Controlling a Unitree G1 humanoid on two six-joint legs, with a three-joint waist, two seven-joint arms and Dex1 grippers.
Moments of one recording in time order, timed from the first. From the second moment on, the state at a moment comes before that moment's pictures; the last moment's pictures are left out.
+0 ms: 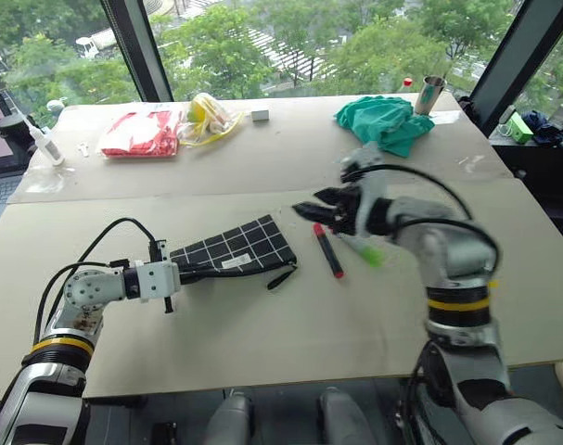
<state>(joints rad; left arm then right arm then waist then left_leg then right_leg) -0.42 0.71 -0.10 0.65 -0.14 -0.76 -1.06 -0.69 -0.39 -0.15 -0.24 0.32 1.15 0.71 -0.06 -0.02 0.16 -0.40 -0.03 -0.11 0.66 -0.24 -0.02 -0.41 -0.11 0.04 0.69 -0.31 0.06</state>
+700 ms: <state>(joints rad) -0.29 0.60 -0.05 0.32 -0.26 -0.45 -1.01 -0.54 -0.37 0.09 -0.34 0.36 1.18 0.54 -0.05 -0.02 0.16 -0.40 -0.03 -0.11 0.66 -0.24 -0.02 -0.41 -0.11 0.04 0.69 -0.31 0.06</state>
